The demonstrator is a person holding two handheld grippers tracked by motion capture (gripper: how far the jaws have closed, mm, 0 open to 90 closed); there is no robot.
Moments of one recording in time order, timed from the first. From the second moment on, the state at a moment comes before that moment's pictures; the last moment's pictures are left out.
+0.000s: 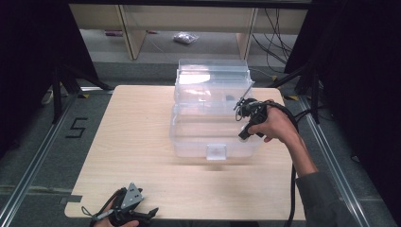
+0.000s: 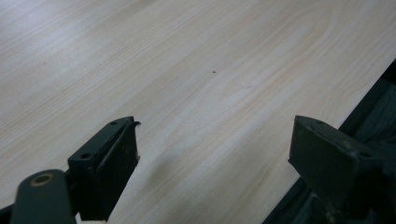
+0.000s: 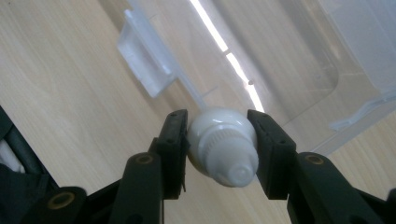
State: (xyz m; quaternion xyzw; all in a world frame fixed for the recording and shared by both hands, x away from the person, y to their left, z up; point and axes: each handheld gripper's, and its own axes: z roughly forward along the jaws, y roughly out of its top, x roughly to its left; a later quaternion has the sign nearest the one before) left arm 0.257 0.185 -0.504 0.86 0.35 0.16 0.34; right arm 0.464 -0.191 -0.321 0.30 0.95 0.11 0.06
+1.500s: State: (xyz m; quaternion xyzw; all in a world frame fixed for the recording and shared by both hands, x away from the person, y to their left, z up) left arm 0.260 0.185 -0.505 0.86 0.35 0.15 0.35; right arm 0.532 -0.200 -0.395 0.37 0.93 0.03 0.03
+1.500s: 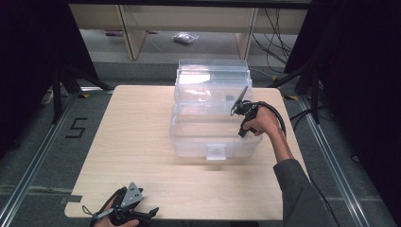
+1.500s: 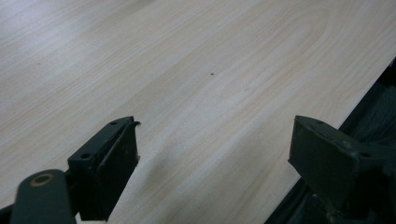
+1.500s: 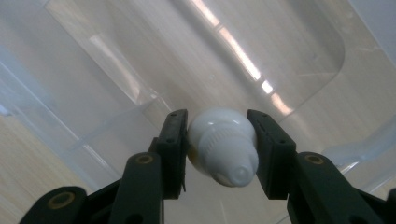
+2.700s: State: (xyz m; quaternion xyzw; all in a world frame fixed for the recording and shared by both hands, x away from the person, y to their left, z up) left arm 0.261 0.188 -0.502 0.87 0.33 0.15 0.33; right arm 0.536 -0.204 -0.429 0.38 0.93 0.02 0.01
